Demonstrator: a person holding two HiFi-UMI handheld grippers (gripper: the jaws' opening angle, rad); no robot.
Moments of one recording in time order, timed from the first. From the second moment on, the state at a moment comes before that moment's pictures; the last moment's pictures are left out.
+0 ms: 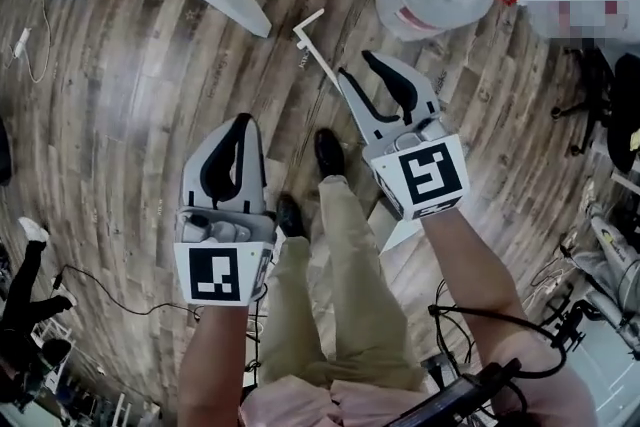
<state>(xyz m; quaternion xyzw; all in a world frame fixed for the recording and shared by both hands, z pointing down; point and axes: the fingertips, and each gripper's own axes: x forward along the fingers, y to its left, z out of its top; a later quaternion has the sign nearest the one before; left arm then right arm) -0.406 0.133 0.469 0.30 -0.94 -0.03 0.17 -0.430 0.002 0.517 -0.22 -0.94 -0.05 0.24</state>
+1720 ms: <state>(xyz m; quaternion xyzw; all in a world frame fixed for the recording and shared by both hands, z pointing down) -0.456 0.150 0.778 0.26 -0.94 0.00 0.22 -0.459 -0.007 0.964 -0.25 -0.87 -0.07 0.43</state>
